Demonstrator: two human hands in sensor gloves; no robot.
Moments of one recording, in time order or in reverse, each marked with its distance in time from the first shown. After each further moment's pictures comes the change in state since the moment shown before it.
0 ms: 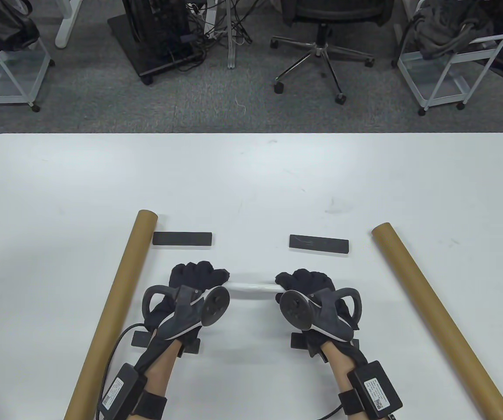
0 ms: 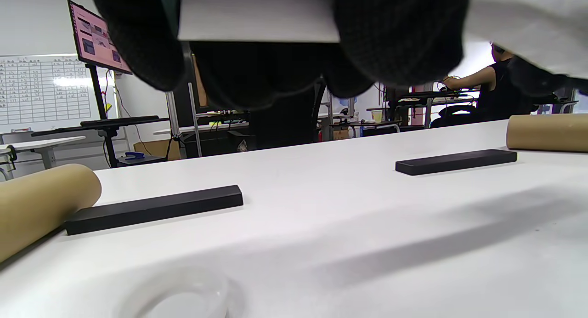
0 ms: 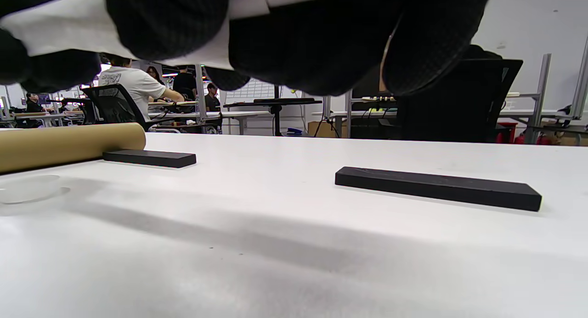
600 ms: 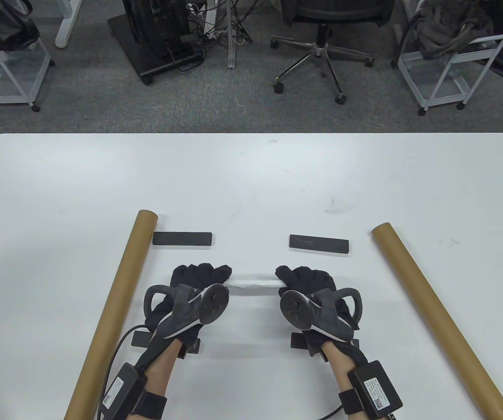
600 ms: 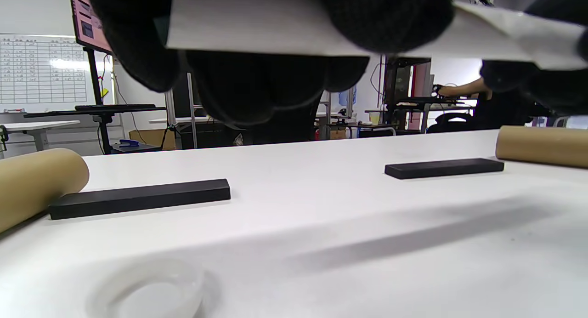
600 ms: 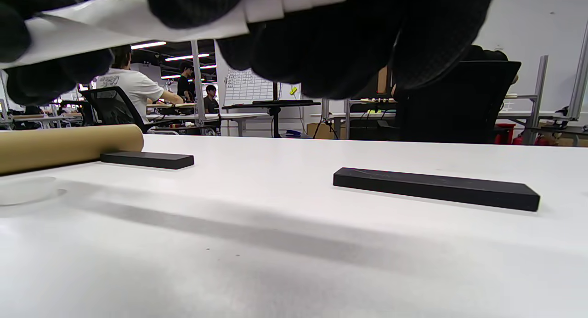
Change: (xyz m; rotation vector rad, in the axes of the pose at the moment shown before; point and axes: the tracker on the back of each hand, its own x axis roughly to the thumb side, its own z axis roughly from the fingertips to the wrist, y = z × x) left_hand 0.002 -0.001 -0.001 -0.020 -0.011 0.040; right_hand -0.003 0.002 0.000 0.002 -0.001 -0.036
